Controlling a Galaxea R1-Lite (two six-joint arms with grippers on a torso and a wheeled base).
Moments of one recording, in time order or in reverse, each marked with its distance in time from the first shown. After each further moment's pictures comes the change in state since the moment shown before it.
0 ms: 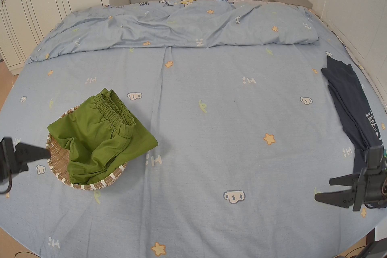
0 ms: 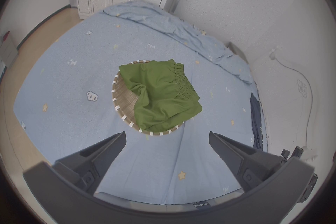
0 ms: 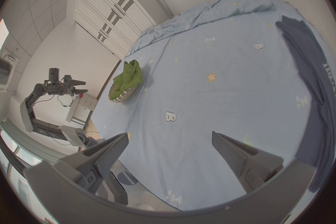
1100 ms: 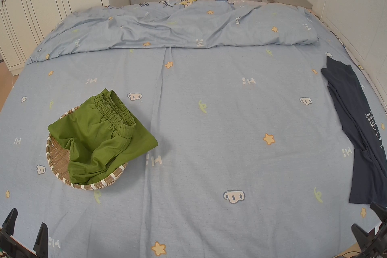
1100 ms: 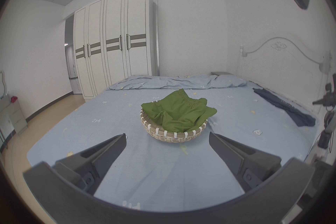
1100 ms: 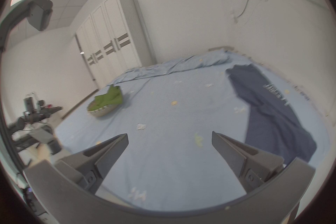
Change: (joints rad) left arm 0.023 -0.999 0.874 -0.518 0.178 0.449; right arm -0.067 -0.957 0.362 0.140 -0.325 -0.033
